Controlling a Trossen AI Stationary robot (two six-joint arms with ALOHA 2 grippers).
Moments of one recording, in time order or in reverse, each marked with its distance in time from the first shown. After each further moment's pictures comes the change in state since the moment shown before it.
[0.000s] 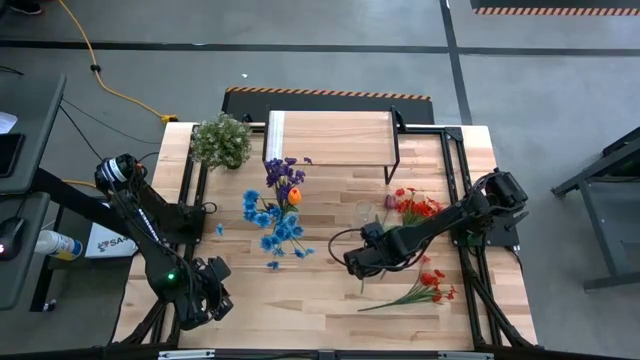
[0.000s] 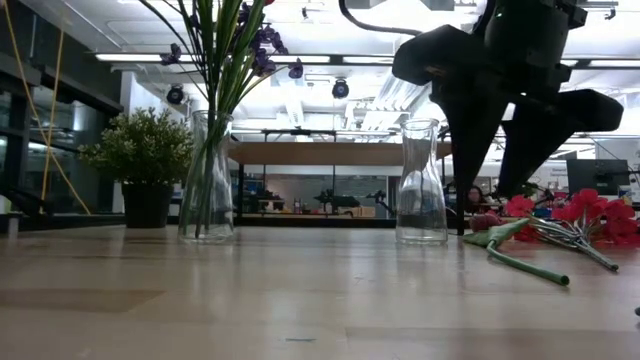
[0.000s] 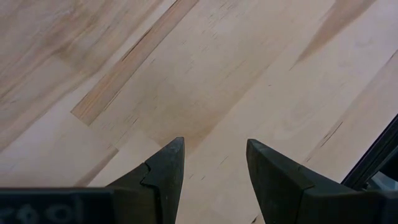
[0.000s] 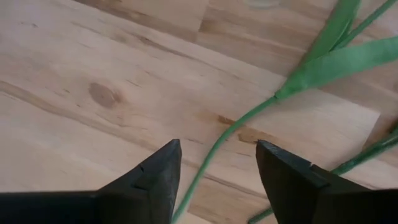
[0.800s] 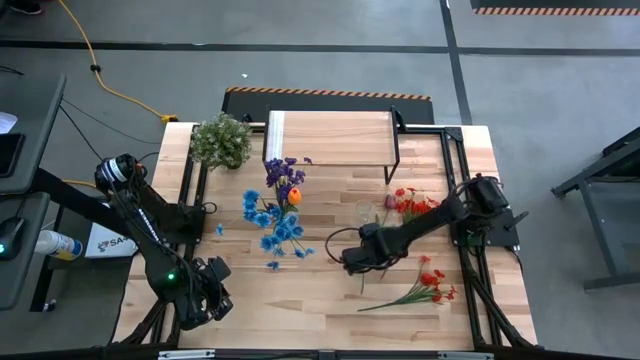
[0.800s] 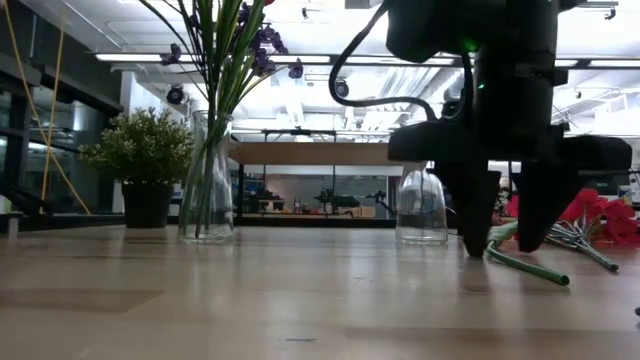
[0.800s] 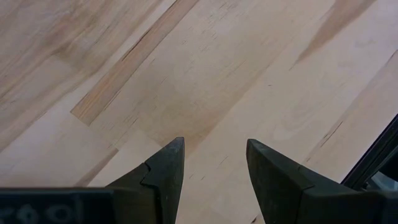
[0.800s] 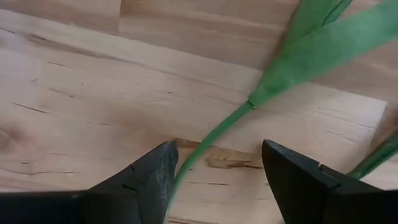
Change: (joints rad) left arm 0.000 0.000 0.000 0.000 0.000 0.000; right arm -0.068 0.159 0.002 -0.025 -0.070 0.071
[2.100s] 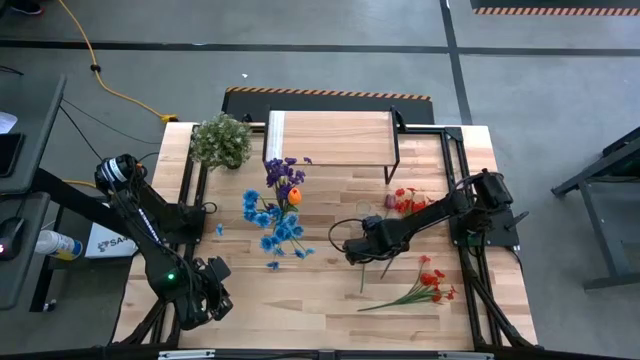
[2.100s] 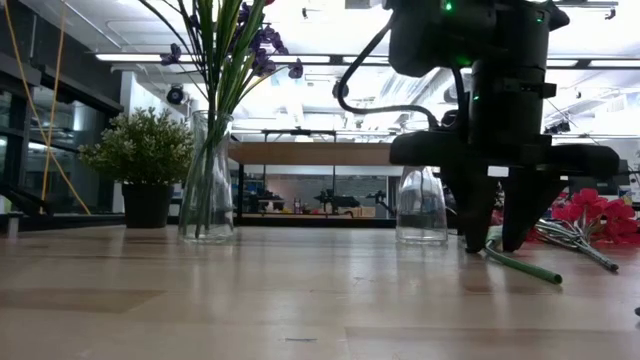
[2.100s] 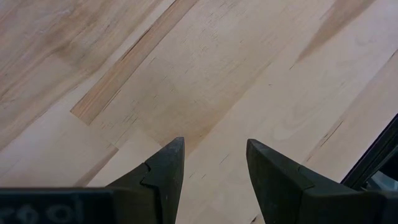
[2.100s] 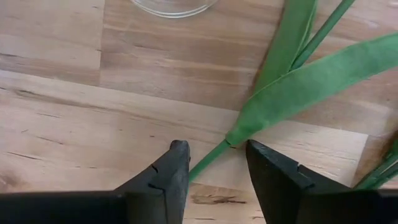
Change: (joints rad) left arm 0.000 0.000 0.000 0.000 0.003 0.000; right arm -0.060 0.002 -0.089 0.044 -0.007 0.000
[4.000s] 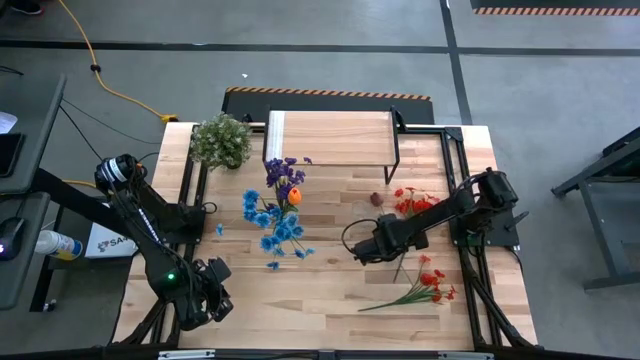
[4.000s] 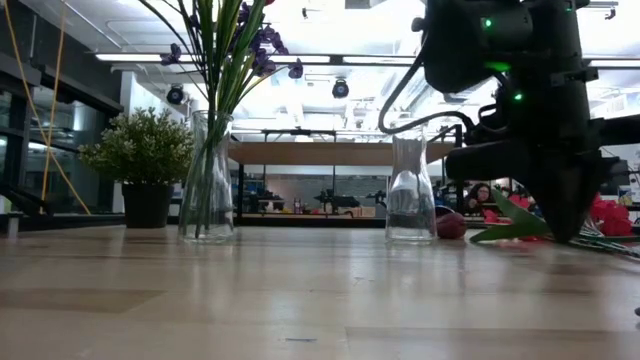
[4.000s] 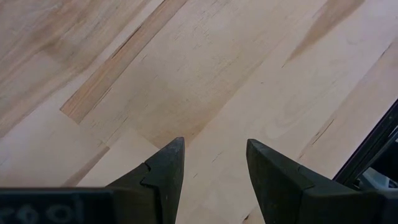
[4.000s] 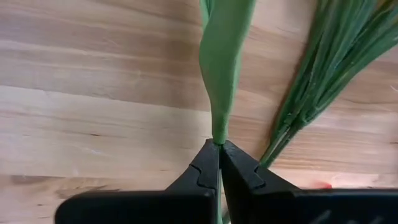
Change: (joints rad) left arm 0.000 0.000 0.000 0.022 0.000 0.000; right arm 0.035 -0.104 -0.012 -0.280 -0.049 0.011
